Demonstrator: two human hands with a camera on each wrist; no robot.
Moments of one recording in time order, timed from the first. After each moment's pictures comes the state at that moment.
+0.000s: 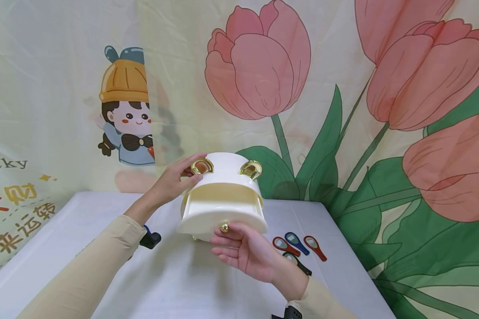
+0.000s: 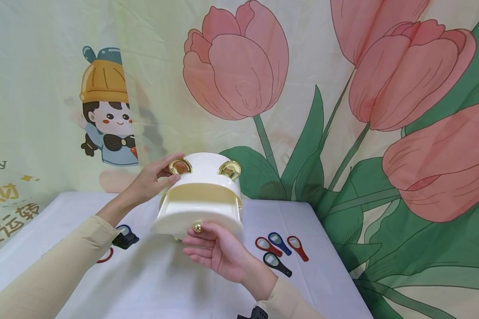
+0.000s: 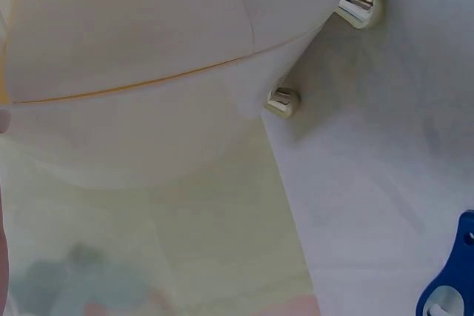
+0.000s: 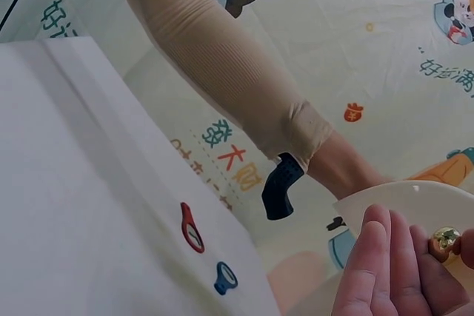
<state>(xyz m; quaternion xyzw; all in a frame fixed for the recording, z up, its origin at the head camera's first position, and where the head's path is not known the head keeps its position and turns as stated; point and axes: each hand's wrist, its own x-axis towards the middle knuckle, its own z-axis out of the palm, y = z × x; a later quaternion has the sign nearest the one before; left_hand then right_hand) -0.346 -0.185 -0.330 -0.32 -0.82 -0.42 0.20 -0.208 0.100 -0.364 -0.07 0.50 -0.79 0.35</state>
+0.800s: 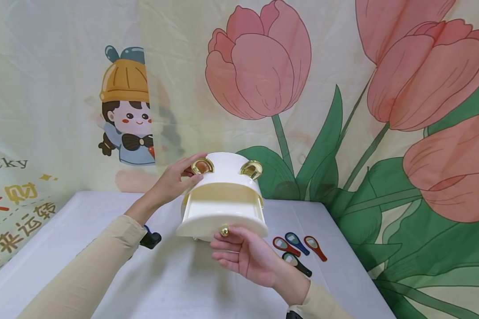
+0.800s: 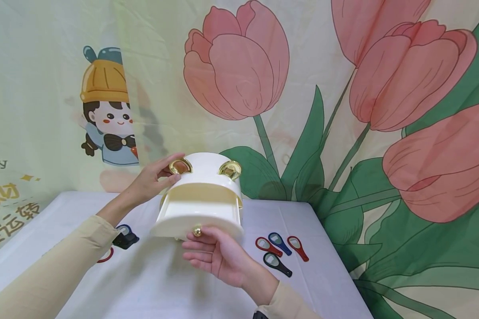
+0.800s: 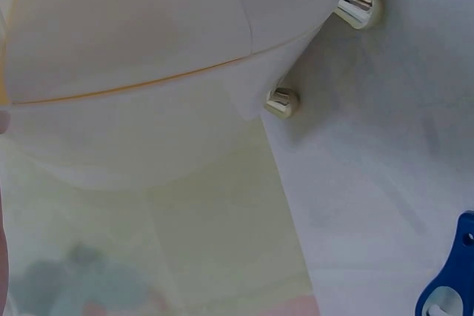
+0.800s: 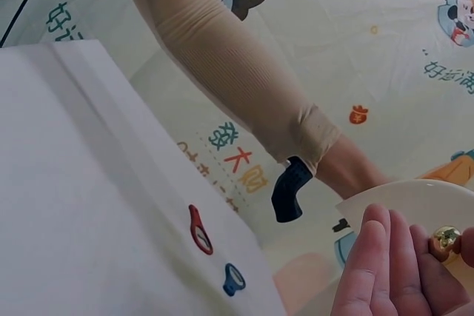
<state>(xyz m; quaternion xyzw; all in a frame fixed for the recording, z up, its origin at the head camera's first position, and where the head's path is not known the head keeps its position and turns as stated) -0.345 -0.185 -0.331 -0.32 -0.83 -0.42 0.20 -0.200 0.101 -0.367 -0.07 0.50 -0.79 0.35</state>
